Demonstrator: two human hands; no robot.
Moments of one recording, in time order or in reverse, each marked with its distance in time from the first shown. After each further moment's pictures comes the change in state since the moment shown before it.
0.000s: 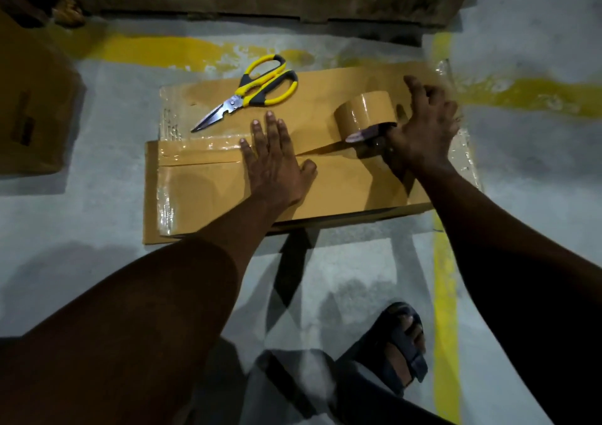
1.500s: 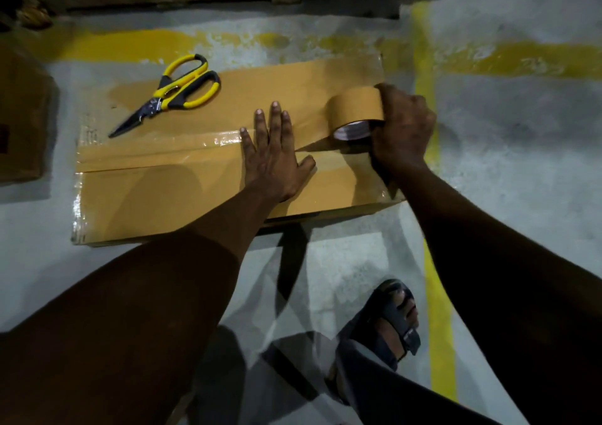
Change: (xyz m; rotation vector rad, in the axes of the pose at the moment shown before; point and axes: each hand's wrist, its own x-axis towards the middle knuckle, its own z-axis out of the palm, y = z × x) left_hand -0.015 0.030 0.009 0.080 -0.009 0.177; right_hand -0.039 0.011 0.008 -0.065 0.145 0.002
